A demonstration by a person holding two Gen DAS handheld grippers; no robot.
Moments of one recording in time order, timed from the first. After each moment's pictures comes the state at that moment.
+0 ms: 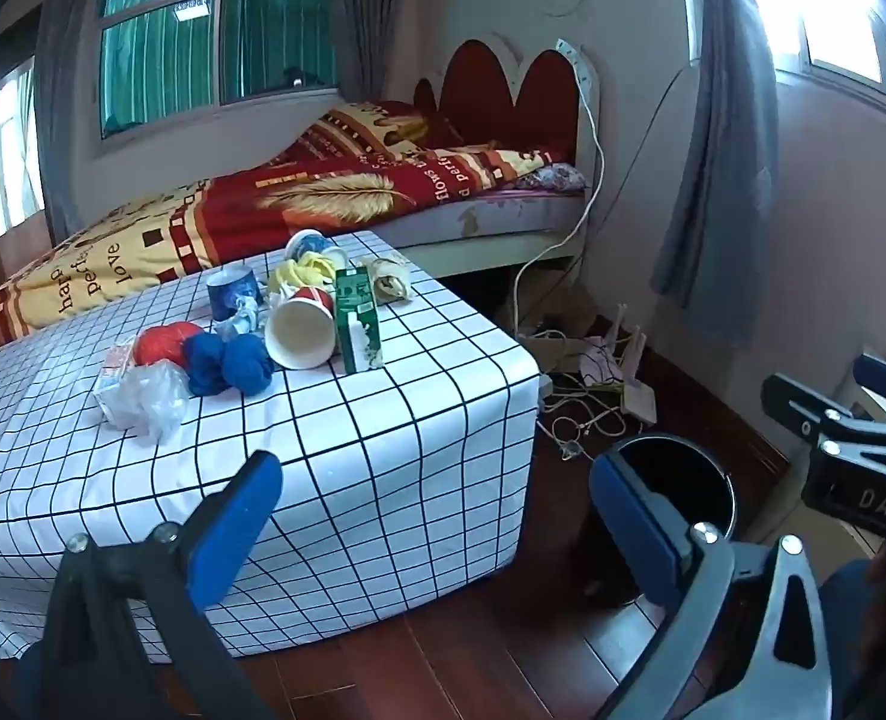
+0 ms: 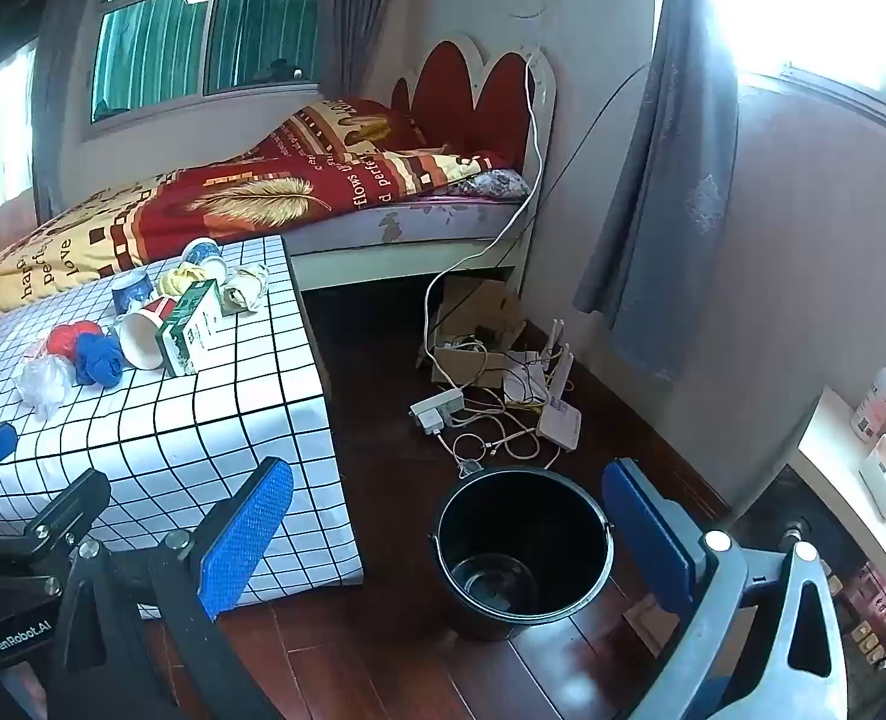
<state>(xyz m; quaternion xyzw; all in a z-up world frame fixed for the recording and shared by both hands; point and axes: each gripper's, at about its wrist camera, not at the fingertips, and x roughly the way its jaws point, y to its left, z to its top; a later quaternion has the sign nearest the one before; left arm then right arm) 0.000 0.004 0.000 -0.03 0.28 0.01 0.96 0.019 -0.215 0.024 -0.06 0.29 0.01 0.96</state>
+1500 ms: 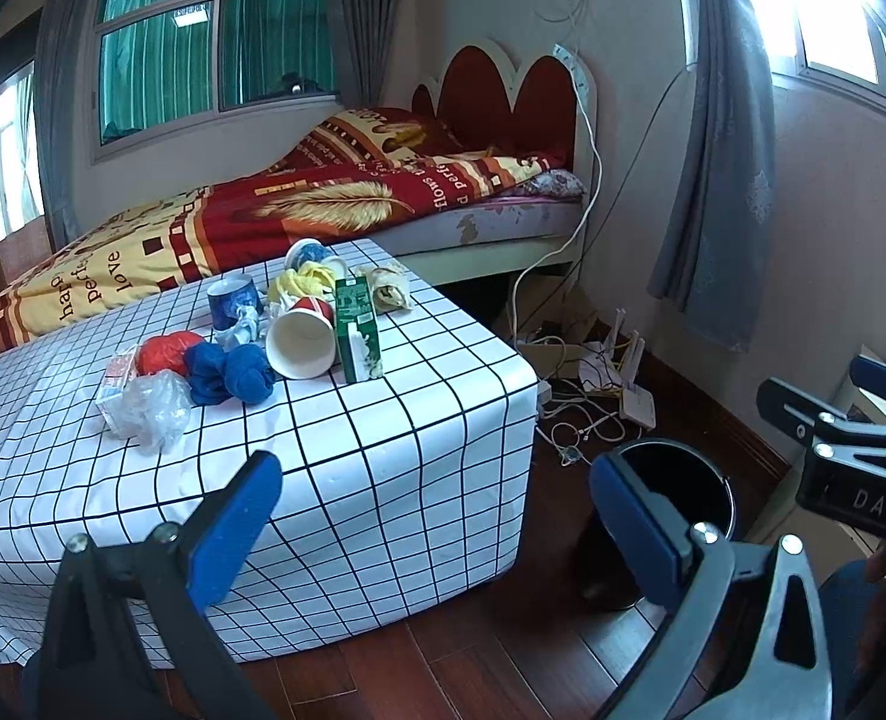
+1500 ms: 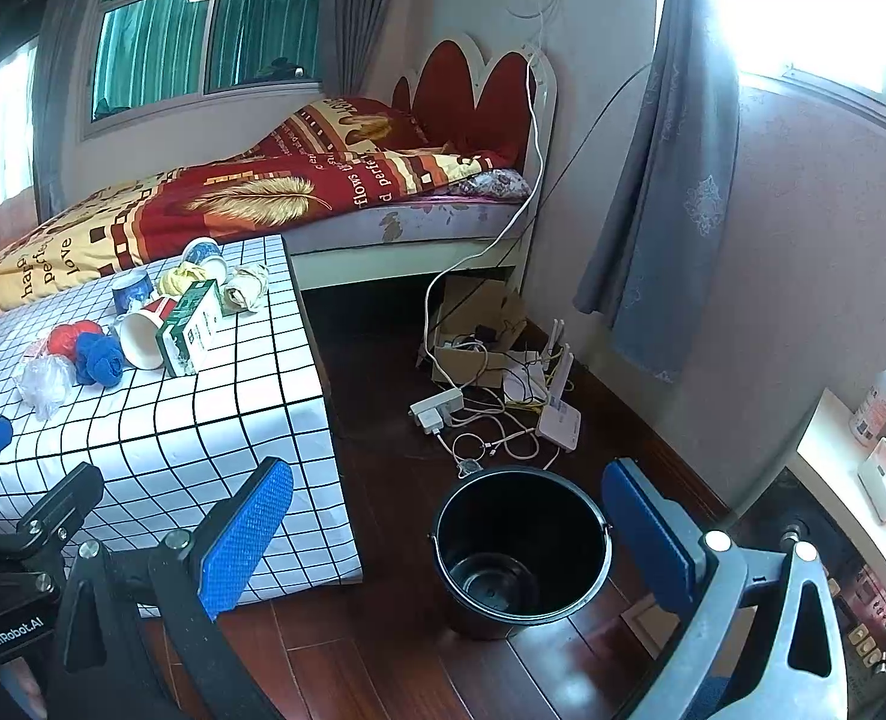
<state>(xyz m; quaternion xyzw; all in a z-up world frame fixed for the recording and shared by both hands) 0.000 -0.002 0.005 -0.01 0.28 0.02 0.96 0.021 -0.216 0.025 -0.06 0.29 0.01 0.96</state>
